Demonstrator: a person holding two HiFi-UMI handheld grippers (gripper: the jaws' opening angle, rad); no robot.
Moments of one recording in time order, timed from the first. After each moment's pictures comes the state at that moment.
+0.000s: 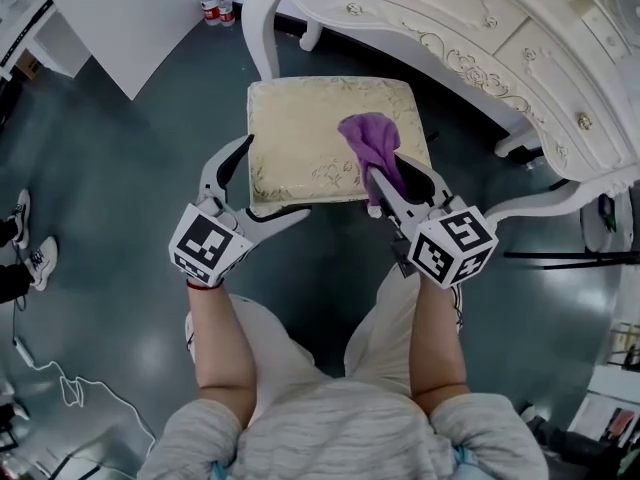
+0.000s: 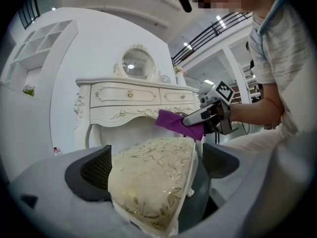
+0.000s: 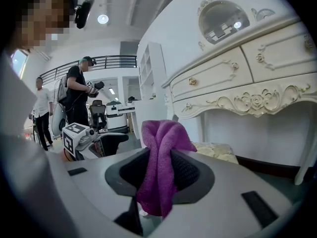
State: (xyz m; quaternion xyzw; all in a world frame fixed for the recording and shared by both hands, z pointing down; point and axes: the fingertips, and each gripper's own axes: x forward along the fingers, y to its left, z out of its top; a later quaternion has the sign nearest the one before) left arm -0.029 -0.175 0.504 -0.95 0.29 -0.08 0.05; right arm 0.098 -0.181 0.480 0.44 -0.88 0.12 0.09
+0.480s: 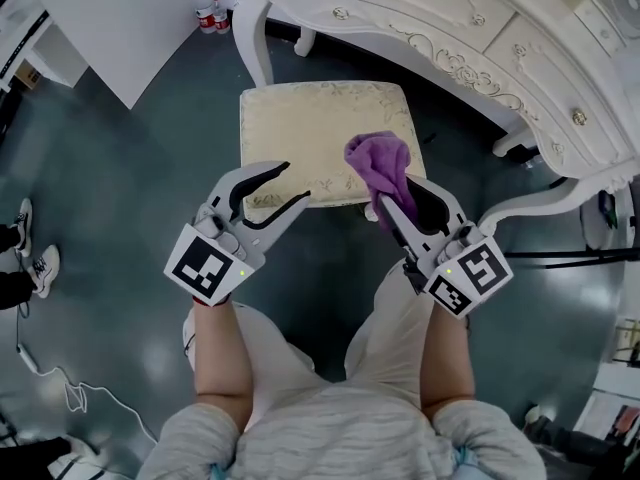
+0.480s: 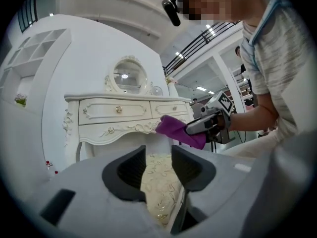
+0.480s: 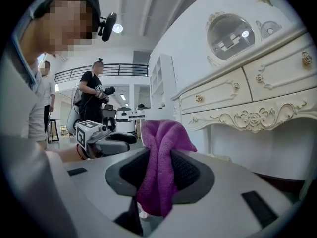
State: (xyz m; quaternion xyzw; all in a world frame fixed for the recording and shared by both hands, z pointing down) left arm 0.000 -0.150 0.462 -0.96 0.26 -0.05 0.08; right arm 0.116 -0.141 0.449 0.40 -0.91 0.06 0.06
